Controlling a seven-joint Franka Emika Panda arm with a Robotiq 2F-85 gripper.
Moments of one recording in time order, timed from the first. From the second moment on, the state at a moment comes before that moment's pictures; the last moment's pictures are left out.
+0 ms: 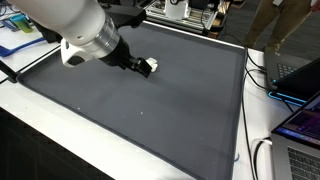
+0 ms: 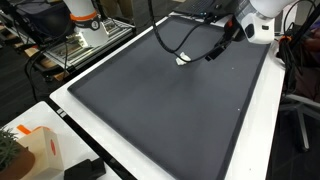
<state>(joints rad) 0.08 0.95 0.03 -0.98 0.11 1.53 0.11</state>
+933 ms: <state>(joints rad) 0.09 0.98 0.02 -0.92 0.10 1.34 0.18</state>
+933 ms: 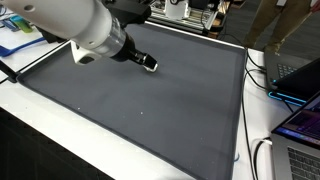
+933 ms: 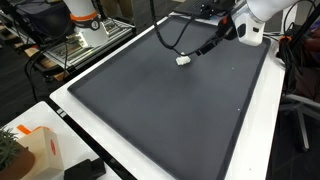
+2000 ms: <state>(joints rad) 0.11 0.82 0.02 -1.06 0.10 1.53 0.19</state>
